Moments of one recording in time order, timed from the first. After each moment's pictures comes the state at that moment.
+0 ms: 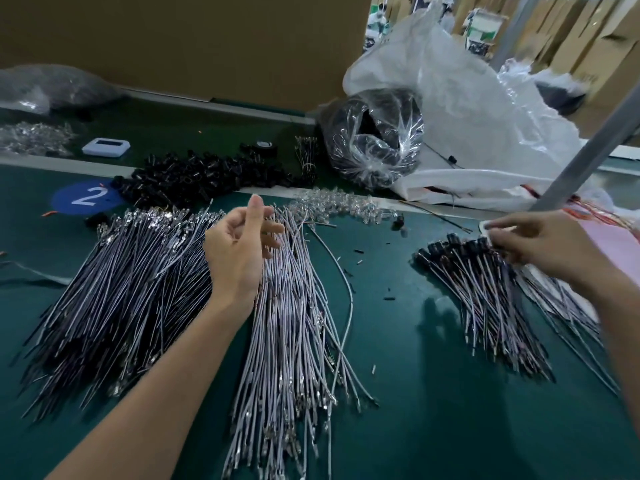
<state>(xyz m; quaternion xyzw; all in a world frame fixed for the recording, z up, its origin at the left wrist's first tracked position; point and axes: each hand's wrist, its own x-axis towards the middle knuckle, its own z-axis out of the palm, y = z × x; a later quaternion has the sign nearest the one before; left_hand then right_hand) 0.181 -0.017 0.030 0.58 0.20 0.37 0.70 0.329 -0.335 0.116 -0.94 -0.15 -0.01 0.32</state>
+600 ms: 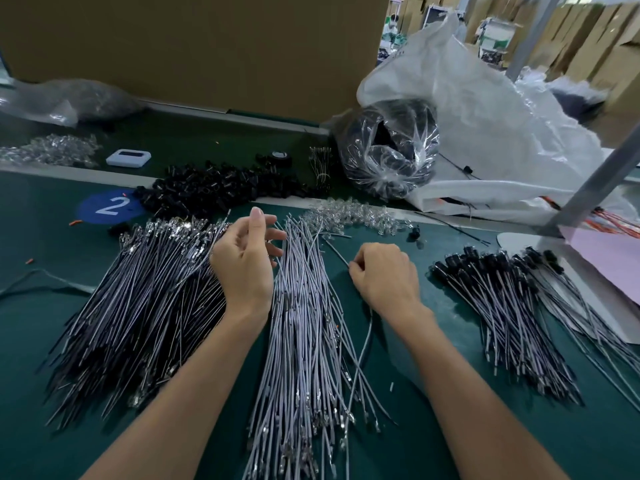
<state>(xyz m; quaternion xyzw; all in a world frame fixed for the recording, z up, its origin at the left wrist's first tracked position) 0.183 -0.013 0.029 0.57 0.26 0.44 0.64 0.277 -0.153 0.030 -0.96 -0.25 -0.11 0.12</state>
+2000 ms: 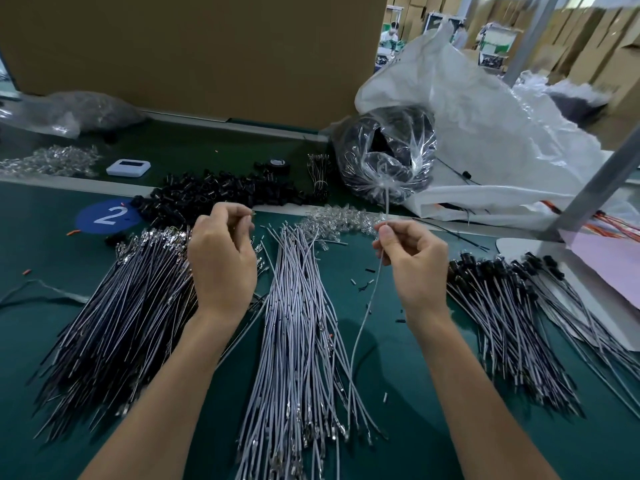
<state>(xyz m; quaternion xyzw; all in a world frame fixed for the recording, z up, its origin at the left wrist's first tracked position) 0.180 0.013 0.036 0.79 0.23 0.50 0.28 0.275 -0.177 0.053 -0.72 -0.19 -0.09 0.65</state>
